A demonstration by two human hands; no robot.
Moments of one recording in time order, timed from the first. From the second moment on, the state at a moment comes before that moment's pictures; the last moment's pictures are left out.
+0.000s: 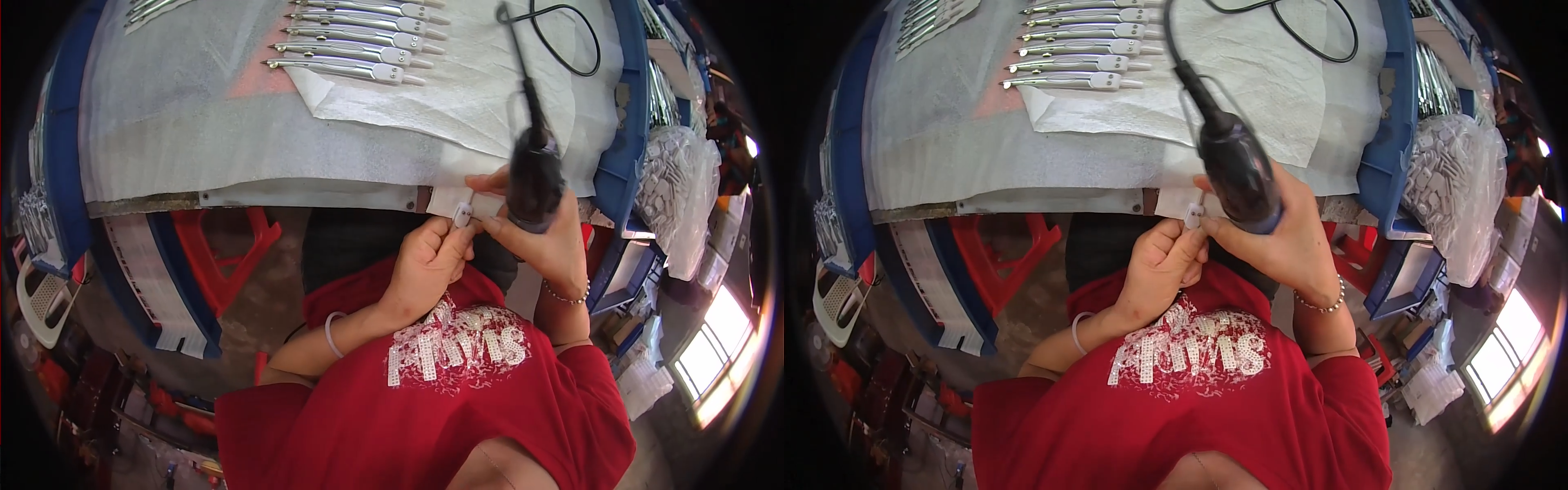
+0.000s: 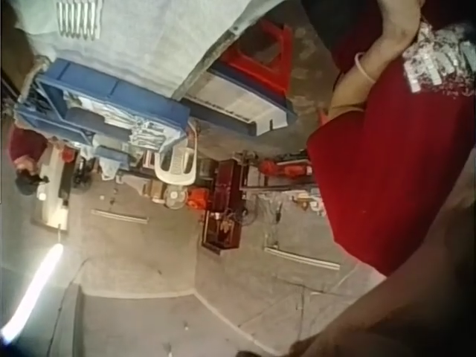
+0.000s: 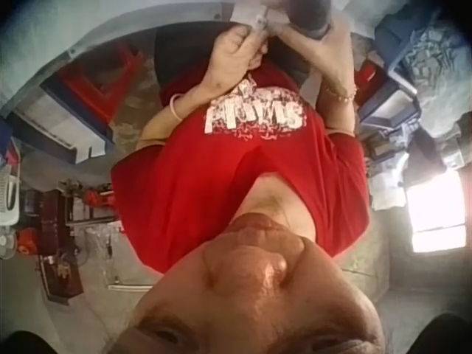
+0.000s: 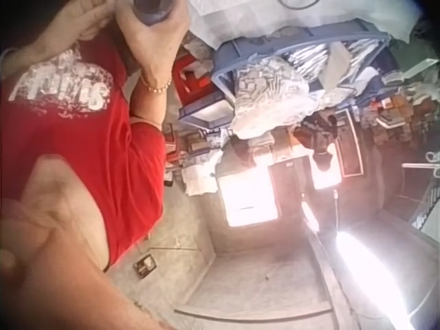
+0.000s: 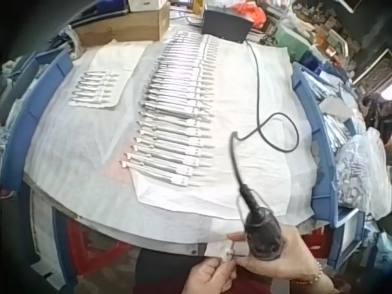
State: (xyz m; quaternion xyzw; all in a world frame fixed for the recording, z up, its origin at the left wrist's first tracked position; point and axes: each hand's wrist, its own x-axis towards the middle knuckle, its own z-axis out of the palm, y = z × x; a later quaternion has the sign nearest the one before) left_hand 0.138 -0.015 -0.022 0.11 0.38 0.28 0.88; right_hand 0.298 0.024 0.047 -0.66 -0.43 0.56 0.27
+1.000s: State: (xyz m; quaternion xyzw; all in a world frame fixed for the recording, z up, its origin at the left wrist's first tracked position) left_hand 0.133 -0.007 -0.018 0.14 0.40 0.24 0.87; right_hand 0.270 0.025 0.072 -0.24 -0.63 0.45 0.58
